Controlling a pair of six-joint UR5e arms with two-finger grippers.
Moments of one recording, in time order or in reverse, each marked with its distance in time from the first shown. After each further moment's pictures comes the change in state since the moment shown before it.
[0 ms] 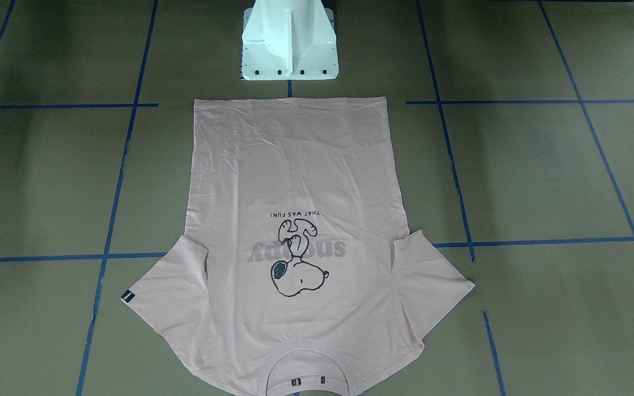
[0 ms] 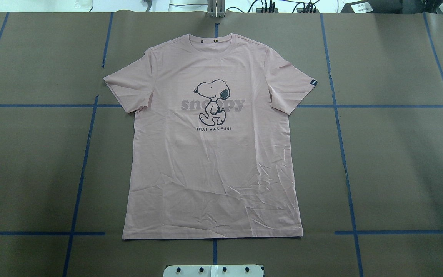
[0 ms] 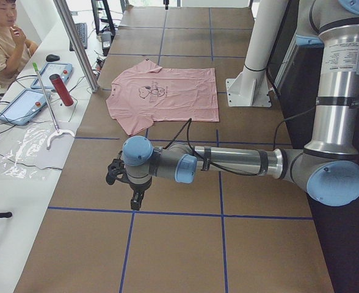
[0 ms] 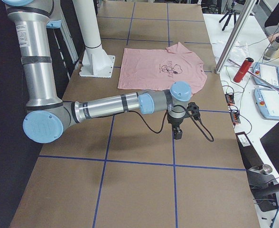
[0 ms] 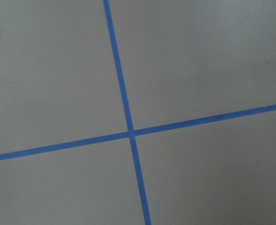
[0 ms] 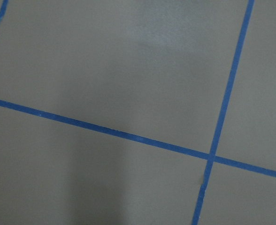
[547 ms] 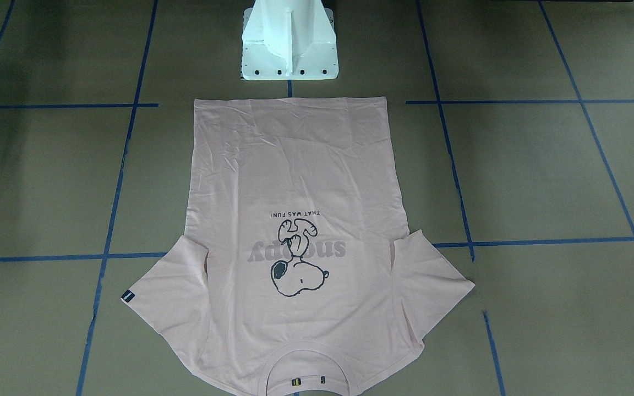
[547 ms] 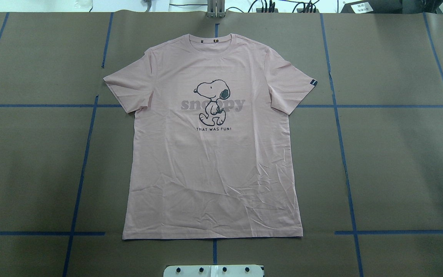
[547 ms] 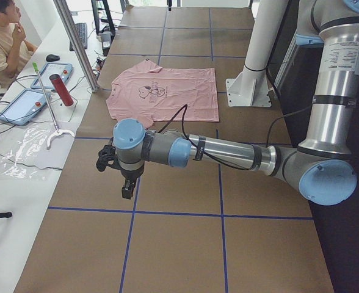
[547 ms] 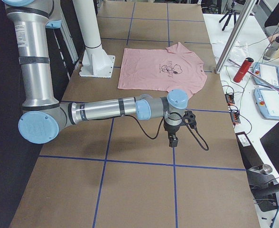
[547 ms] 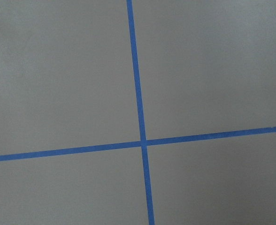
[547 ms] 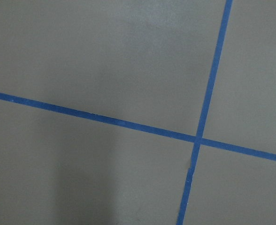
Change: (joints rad) left arm -0.013 -0.014 -0.060 0.046 -0.006 0.021; right arm -0.015 -0.024 -0.033 0.029 -0.011 0.009
